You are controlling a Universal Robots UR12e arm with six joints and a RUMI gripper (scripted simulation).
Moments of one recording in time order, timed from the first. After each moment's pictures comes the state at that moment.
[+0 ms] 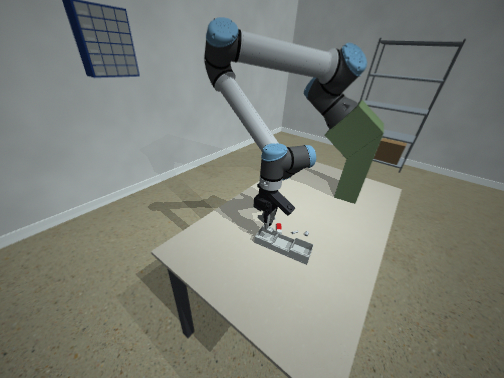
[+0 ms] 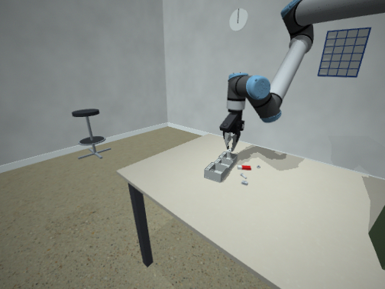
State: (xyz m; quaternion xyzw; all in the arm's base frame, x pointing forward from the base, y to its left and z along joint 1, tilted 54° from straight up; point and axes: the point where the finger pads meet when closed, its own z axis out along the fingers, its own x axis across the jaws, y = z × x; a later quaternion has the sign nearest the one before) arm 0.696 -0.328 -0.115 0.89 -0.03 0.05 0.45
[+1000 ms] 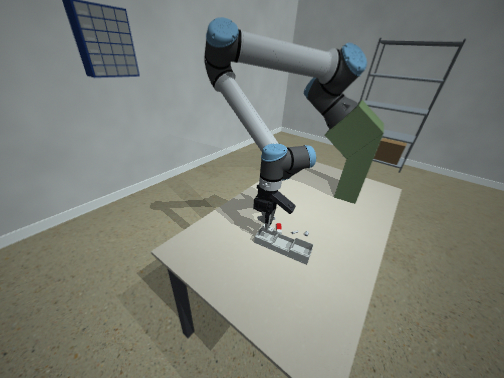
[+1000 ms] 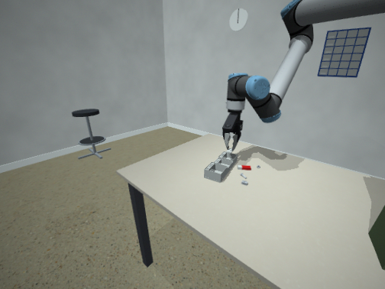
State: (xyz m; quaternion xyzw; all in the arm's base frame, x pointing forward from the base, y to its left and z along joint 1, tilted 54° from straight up) arm 0.695 -0.328 -0.115 0.89 0.05 0.02 0.46
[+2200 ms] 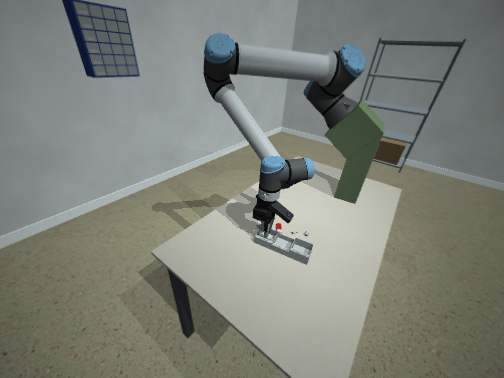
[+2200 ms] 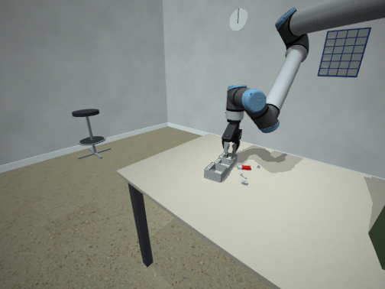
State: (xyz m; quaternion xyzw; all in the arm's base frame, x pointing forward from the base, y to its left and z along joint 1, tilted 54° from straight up) arm 0.698 -0.369 -0.144 0.89 0.05 0.02 0.46
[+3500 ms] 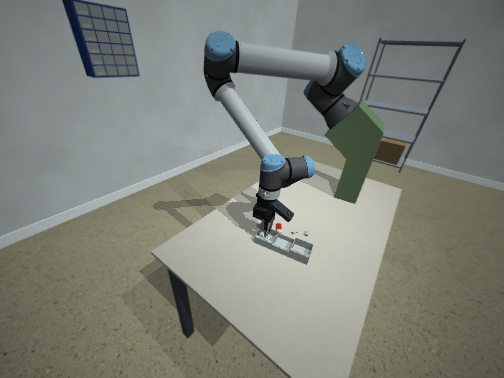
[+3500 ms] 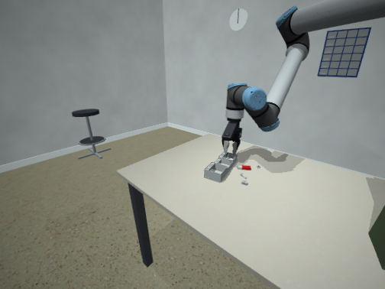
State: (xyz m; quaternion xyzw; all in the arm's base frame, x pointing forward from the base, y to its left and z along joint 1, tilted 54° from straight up) arm 0.698 -0.363 -0.140 0.89 0.05 0.02 0.46
